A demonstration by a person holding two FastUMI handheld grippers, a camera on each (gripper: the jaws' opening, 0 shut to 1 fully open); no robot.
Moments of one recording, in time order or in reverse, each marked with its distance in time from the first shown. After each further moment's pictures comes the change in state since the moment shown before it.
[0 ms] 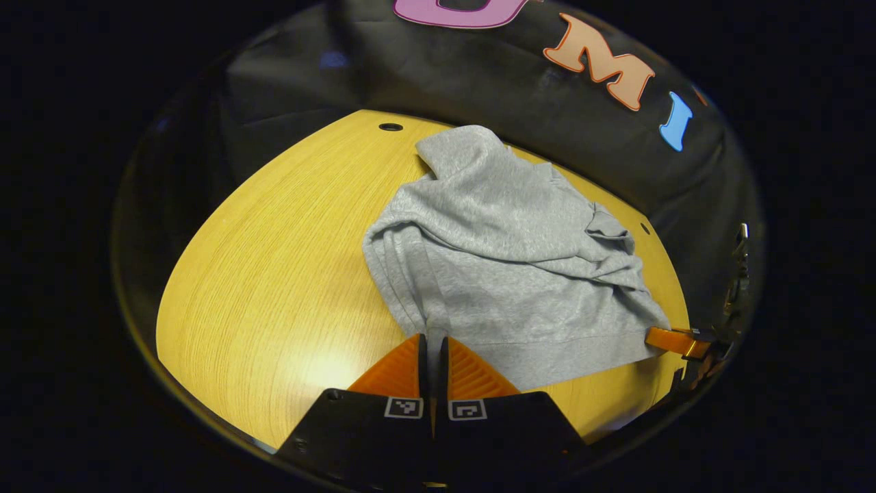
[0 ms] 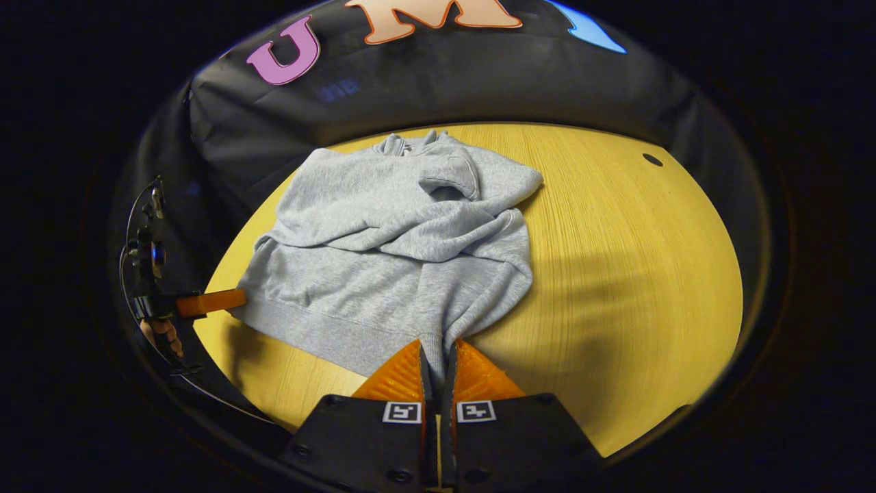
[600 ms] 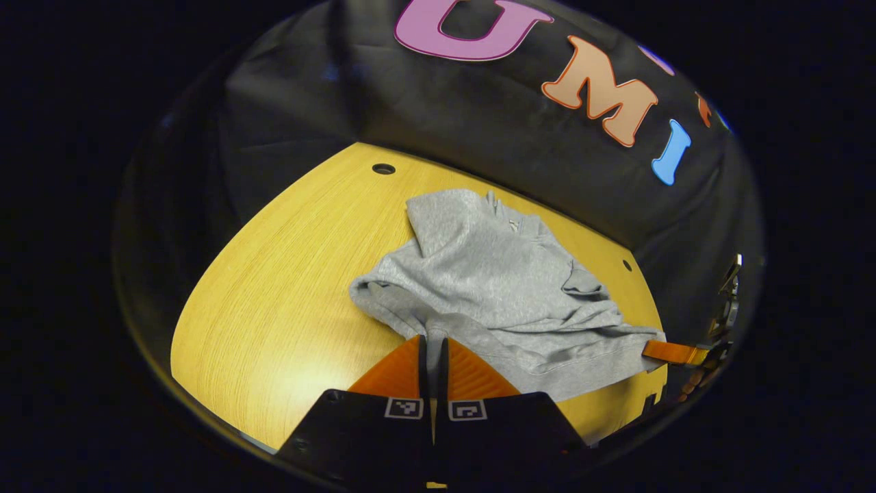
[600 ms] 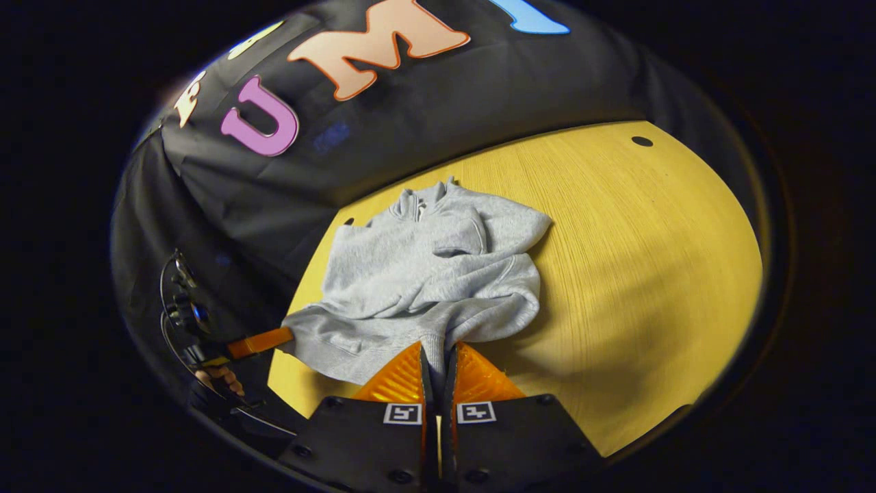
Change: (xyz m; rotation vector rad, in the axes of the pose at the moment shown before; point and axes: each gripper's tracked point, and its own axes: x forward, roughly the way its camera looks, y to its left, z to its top) left arm -0.019 -0.019 0.088 -0.046 -0.107 -0.050; right arm -0.038 0.013 0.092 0.261 -0.087 0.181
